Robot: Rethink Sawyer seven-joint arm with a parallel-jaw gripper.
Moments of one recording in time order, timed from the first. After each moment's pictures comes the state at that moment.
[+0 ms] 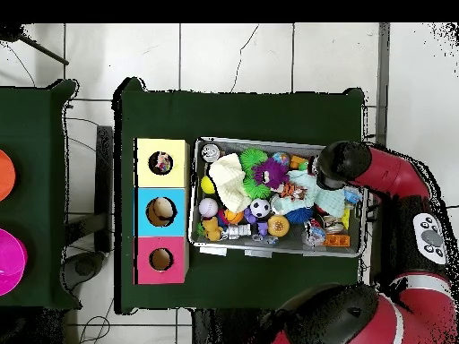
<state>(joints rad) -0.63 -0.26 0.15 1.05 -0.34 0.85 1.55</state>
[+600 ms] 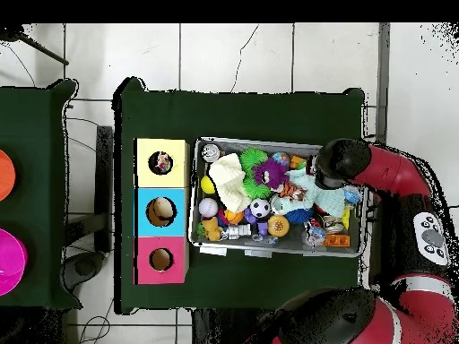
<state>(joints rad) -0.61 -0.29 0.14 1.07 -0.33 0.88 1.55</state>
